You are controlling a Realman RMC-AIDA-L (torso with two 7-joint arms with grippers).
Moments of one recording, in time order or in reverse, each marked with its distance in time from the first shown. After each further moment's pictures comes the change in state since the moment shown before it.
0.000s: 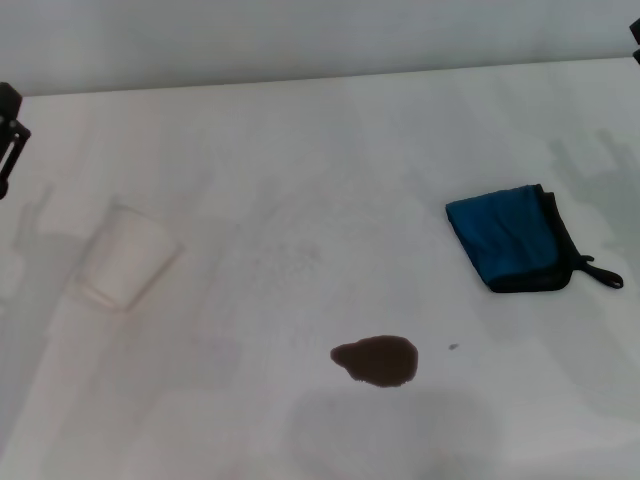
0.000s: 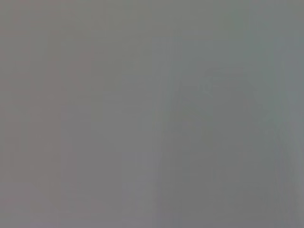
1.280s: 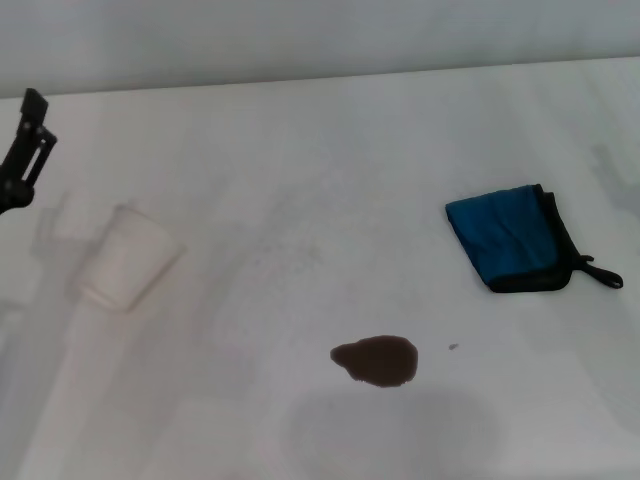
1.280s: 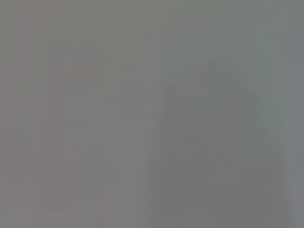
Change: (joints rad) left arm 0.020 -0.006 0.000 0.085 0.011 -0.004 0.076; right arm -0.055 -0.003 0.038 -0.025 0.028 -0.013 0.101
